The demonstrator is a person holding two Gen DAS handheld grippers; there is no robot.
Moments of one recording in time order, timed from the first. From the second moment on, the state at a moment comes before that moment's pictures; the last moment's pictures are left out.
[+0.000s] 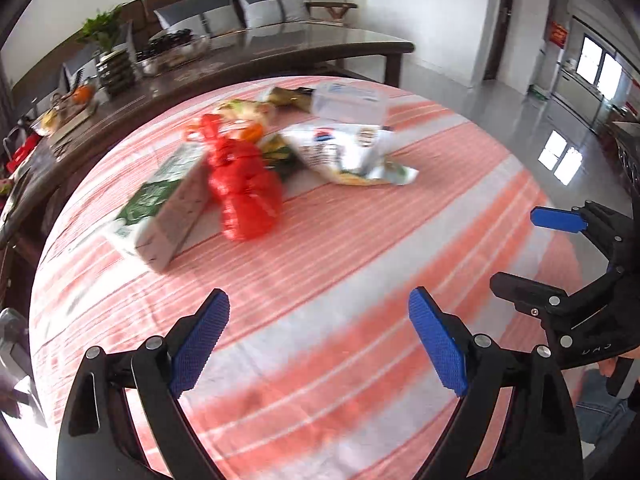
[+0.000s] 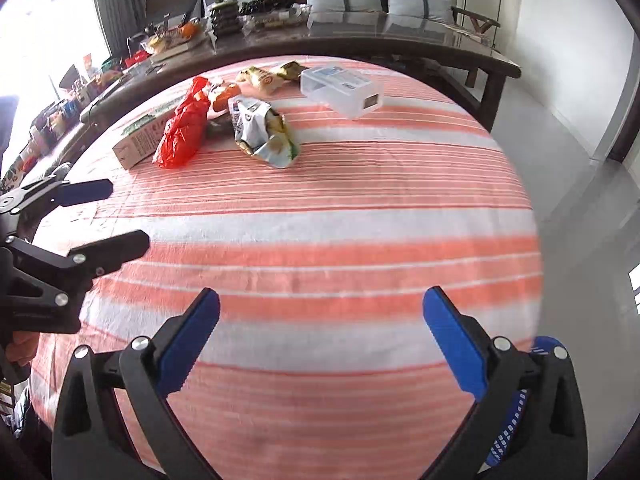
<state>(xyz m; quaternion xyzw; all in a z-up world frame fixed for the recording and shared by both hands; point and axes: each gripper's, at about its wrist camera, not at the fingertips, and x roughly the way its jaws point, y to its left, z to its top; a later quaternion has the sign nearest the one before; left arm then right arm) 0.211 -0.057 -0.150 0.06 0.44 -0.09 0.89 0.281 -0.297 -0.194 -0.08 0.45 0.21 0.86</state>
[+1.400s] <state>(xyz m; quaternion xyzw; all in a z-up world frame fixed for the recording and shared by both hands) 0.272 0.018 -0.187 0.01 0.46 -0.03 0.89 0.359 -0.255 -0.208 -0.07 0.45 0.18 0.87</state>
